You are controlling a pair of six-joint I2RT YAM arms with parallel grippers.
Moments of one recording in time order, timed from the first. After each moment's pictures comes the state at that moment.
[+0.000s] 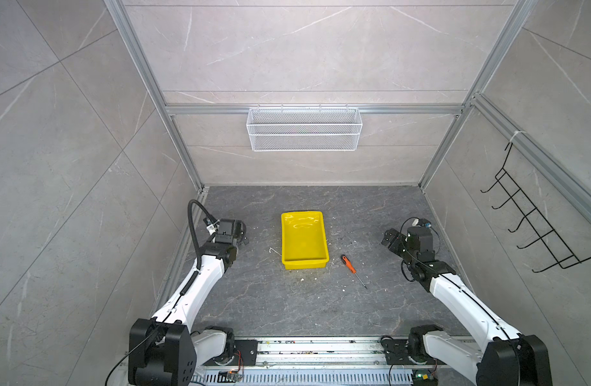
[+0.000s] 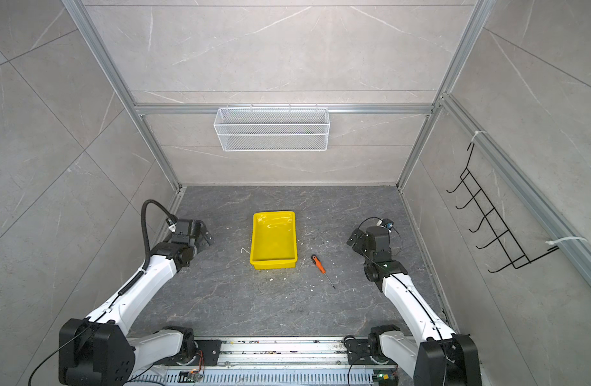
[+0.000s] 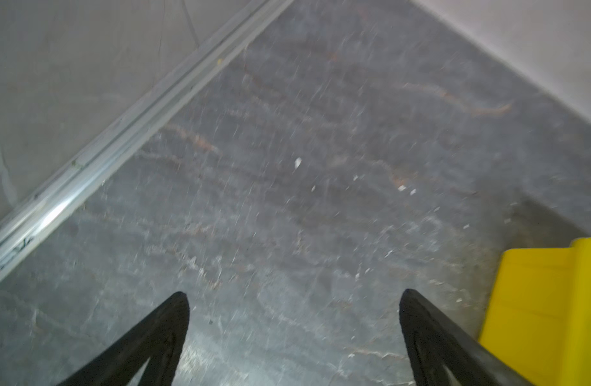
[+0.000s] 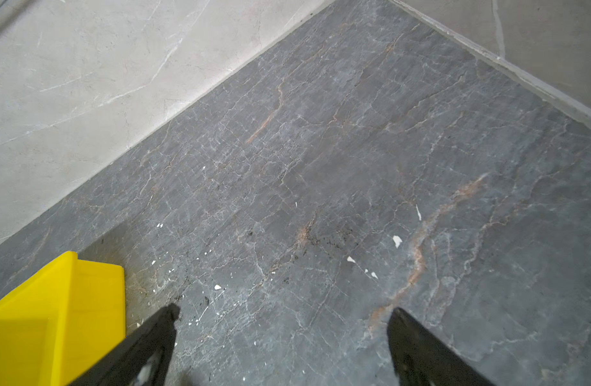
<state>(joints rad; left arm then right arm) -0.17 1.18 0.79 -0.57 -0.44 -0.71 0.12 1.07 0.63 -0.19 0.17 0.58</state>
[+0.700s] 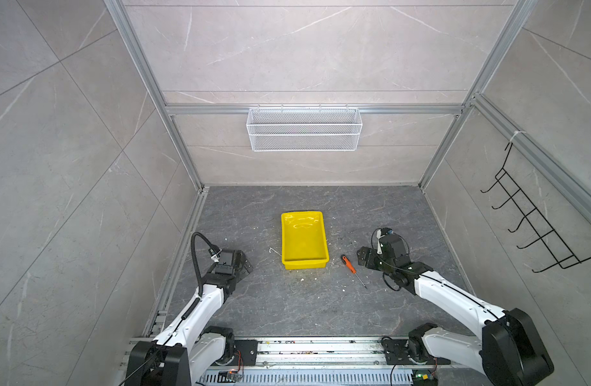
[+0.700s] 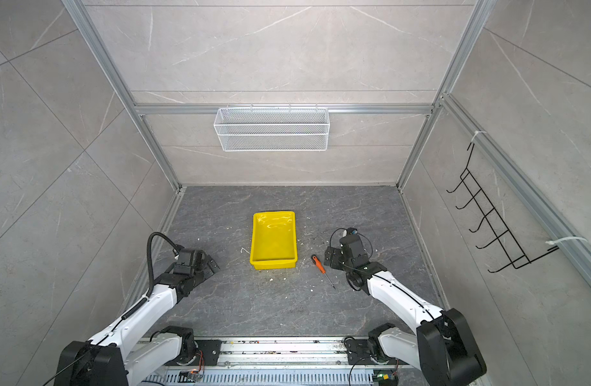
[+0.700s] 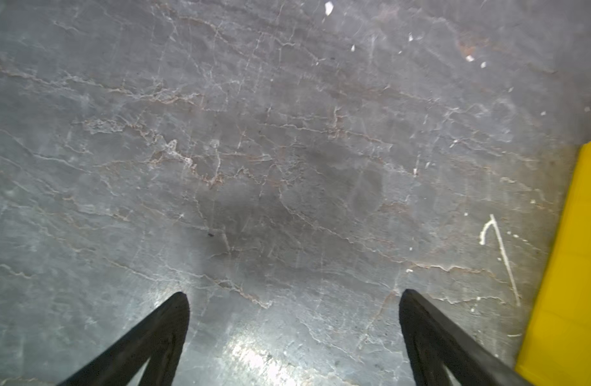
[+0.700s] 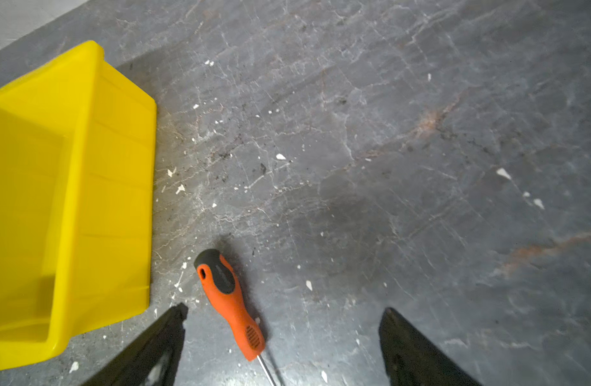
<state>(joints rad) -0.17 1.00 0.46 -0.42 -0.24 -0.72 0.38 1.21 0.58 -0.15 0.03 0.50</state>
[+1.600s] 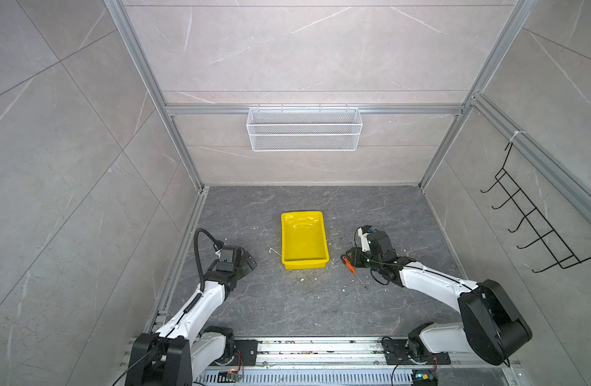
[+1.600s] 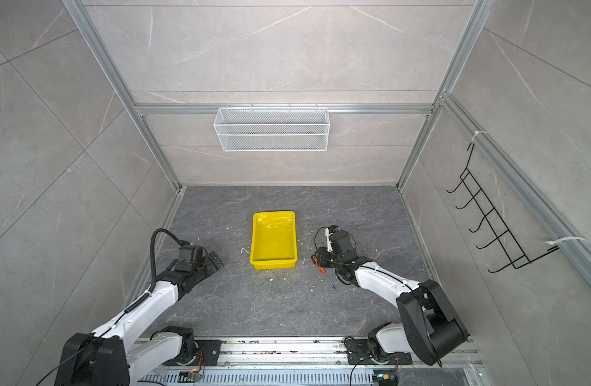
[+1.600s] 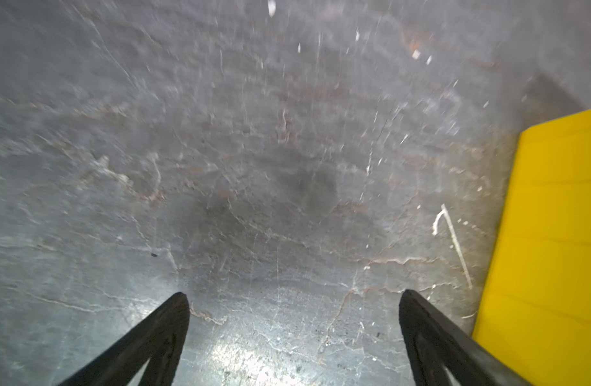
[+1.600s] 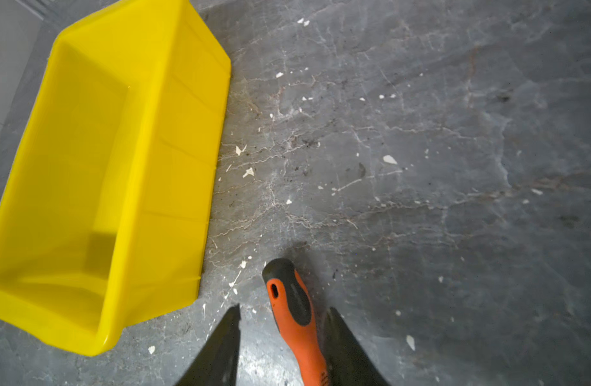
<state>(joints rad) -0.17 1.13 0.50 -0.36 -0.14 -0.68 0.44 1.39 0.62 -0.02 -0.09 0.44</state>
